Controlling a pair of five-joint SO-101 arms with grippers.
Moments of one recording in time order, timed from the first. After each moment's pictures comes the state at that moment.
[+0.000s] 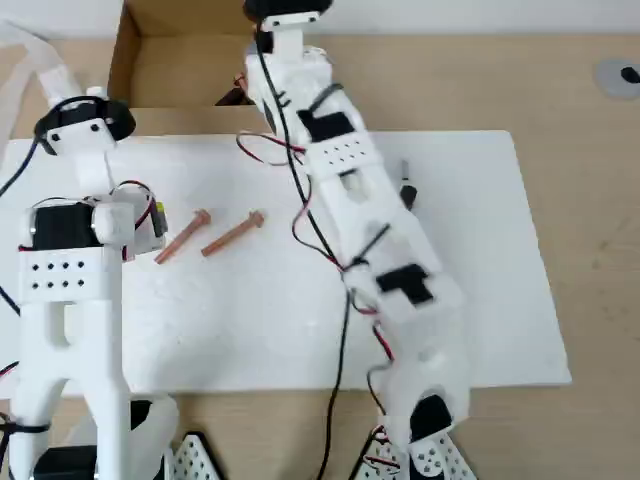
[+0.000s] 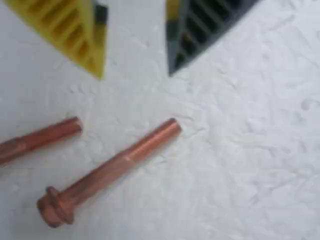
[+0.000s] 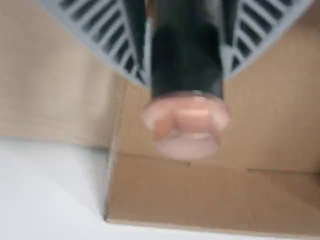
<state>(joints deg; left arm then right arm) -7.8 -31.5 24.4 78.5 -1.6 -25.4 34.3 -24.8 16.7 -16.7</state>
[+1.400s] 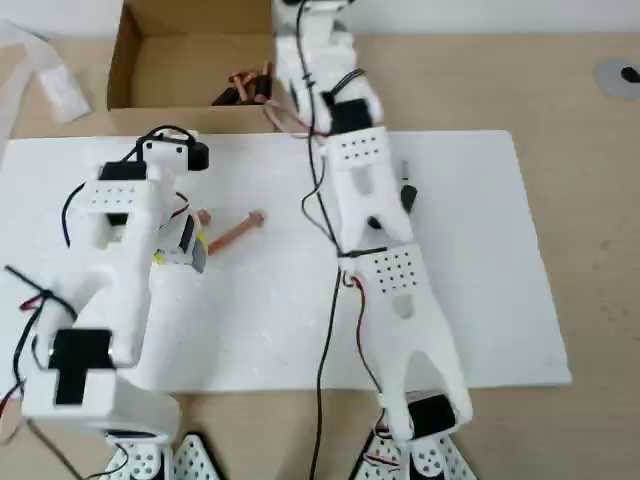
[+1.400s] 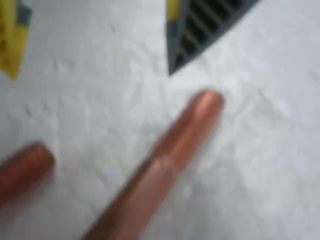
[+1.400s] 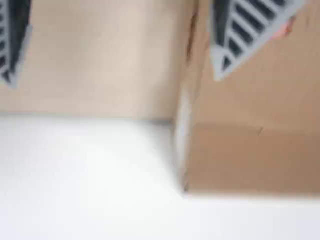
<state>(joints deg) -4.6 3.1 19.1 75.1 -22.6 -19.0 72.5 -92.1 44.7 -16.7</state>
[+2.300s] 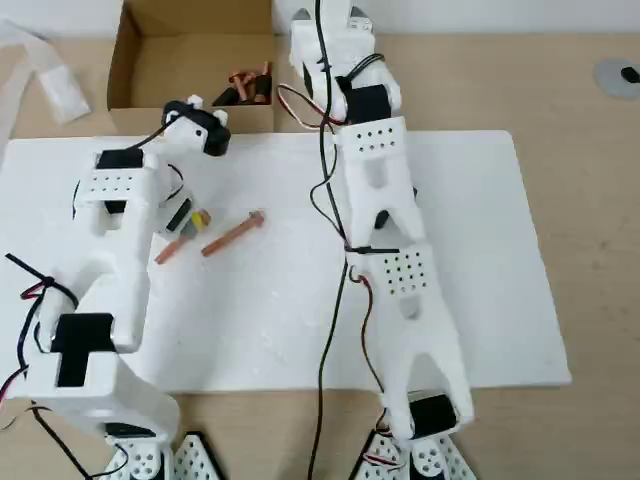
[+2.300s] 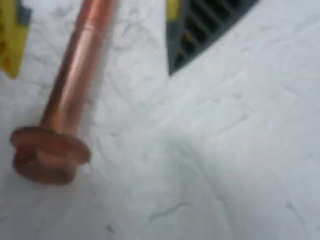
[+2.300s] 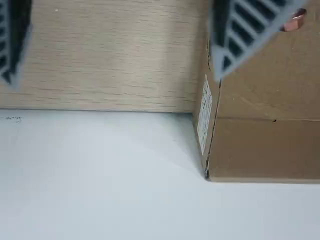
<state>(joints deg) -5.6 6.2 14.9 62.4 -46.2 -17.8 67.2 -92.1 51.6 -16.7</state>
